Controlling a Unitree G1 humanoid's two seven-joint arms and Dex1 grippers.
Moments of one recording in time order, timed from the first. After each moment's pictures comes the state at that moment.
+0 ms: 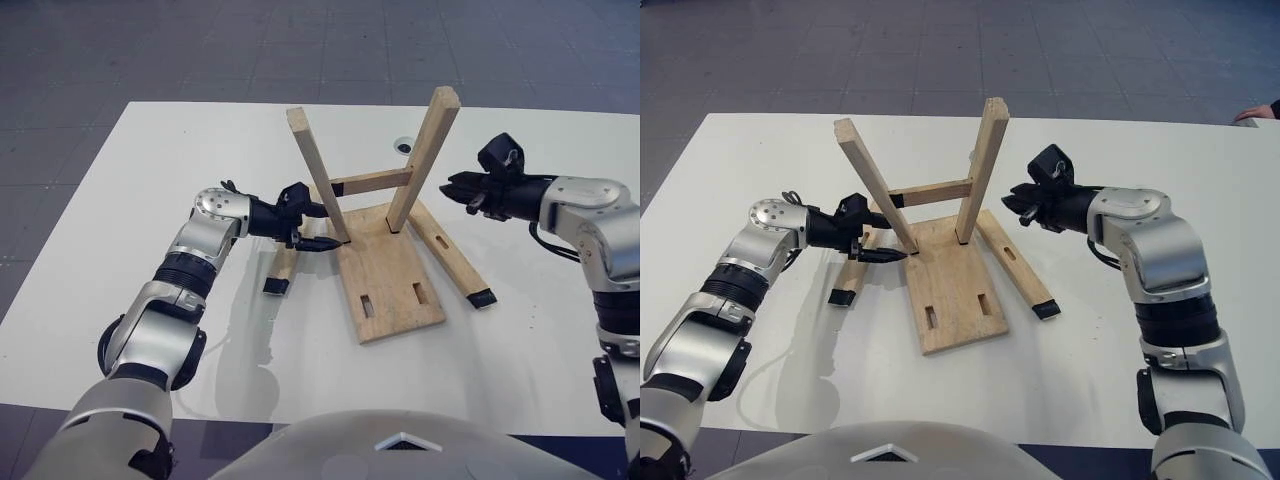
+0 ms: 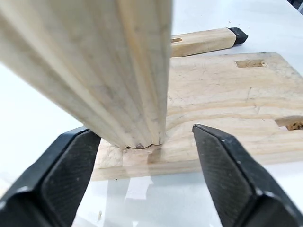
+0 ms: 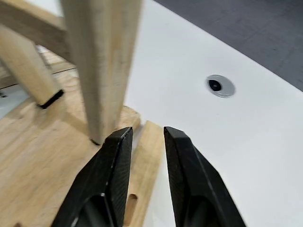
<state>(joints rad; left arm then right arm) -0.64 0.49 -0.37 0.70 -0.26 -0.05 -1.26 -0.46 -0.71 0.13 -0.18 0.36 0.86 0.78</state>
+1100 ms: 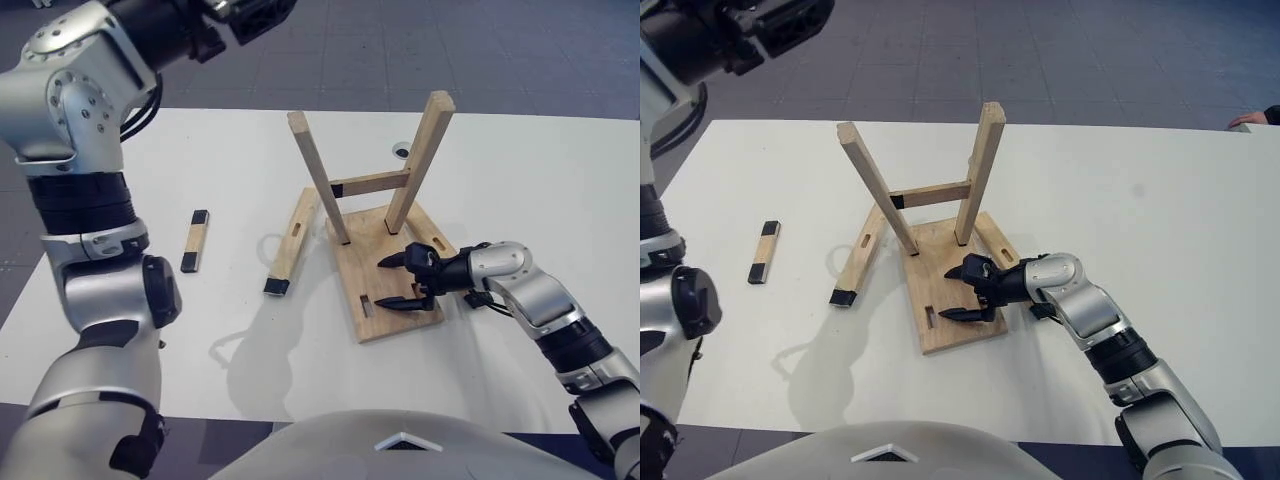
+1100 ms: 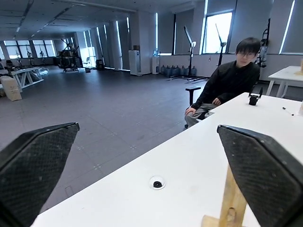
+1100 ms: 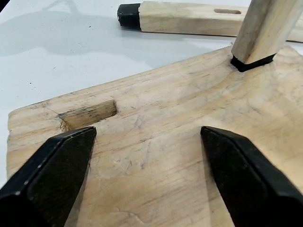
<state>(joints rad) -0.95 0.50 0.20 0.08 -0.51 0.90 -0.64 -0.28 -0.59 0.48 0.01 0.21 0.31 1.07</state>
